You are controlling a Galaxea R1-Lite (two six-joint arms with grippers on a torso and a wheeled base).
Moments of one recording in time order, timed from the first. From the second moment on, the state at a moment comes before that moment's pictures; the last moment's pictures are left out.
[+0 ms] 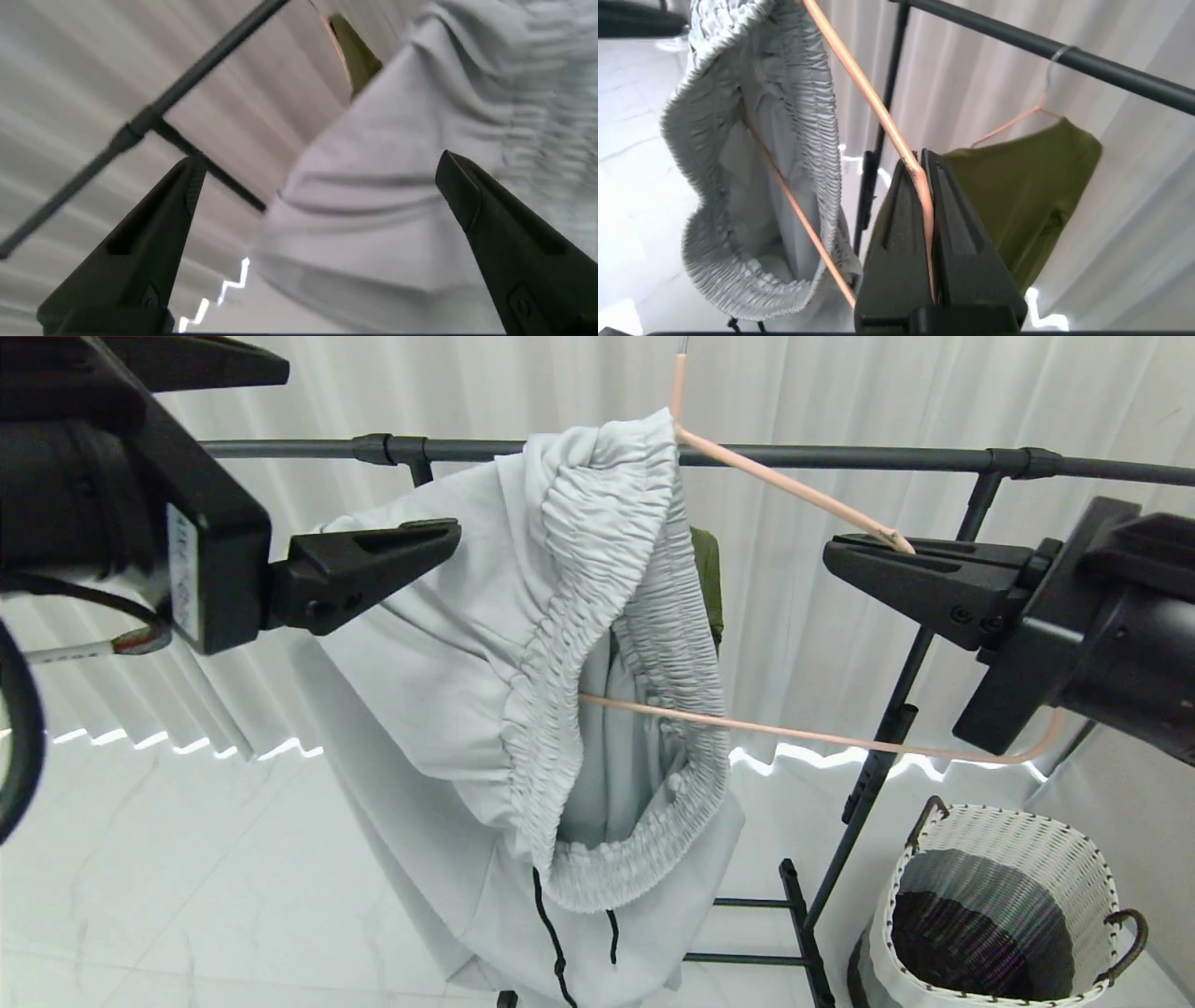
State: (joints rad) left arm -0.84 1.25 -1.30 0.10 0.39 0.69; right arm 1.01 1.31 -0.96 -0.49 -0.12 -0.19
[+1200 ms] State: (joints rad) left arm -0.75 1.33 -1.25 0.06 0.21 0.74; right arm 1.09 1.30 -0.96 -0.46 -0.10 -0.24
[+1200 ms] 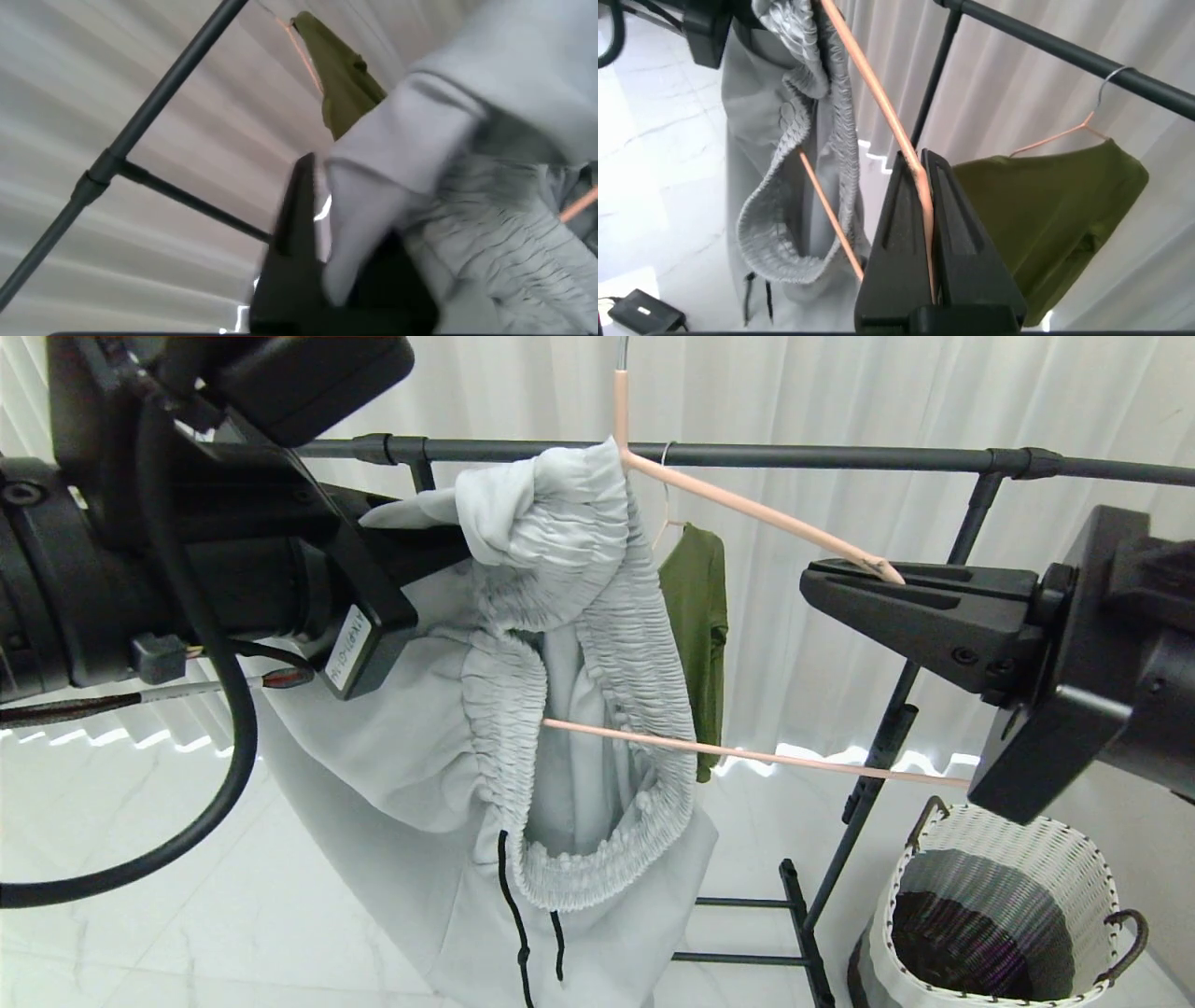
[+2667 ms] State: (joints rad) left arm -0.70 1.41 -1.20 -0.31 0.46 0.73; right arm 1.07 1.30 -0.88 -0.38 -0.11 -0.08
